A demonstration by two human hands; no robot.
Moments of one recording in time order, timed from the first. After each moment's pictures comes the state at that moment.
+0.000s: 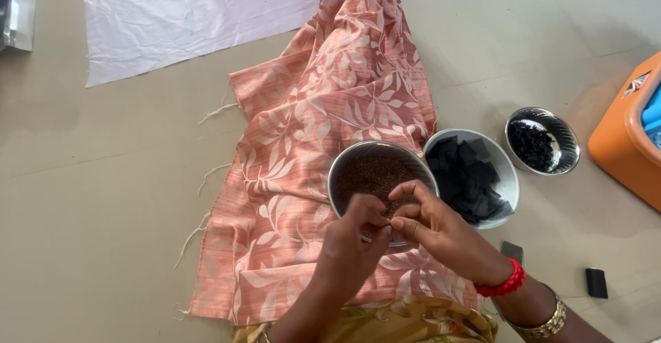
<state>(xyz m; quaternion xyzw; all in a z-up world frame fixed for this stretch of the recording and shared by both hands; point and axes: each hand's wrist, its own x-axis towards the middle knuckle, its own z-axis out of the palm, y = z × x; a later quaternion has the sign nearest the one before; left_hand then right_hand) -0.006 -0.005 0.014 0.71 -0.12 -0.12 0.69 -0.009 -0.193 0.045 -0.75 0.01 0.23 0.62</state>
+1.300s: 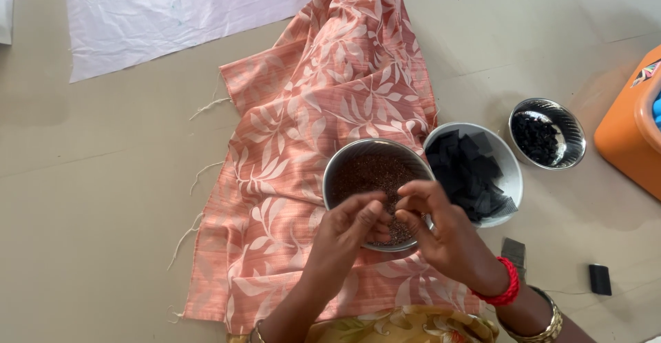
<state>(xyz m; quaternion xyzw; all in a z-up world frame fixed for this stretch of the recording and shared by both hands) 0.016 -0.010 -0.017 0.45 0.06 -0.30 0.84 -0.009 -0.205 0.014 -0.82 -0.09 0.03 0.56</state>
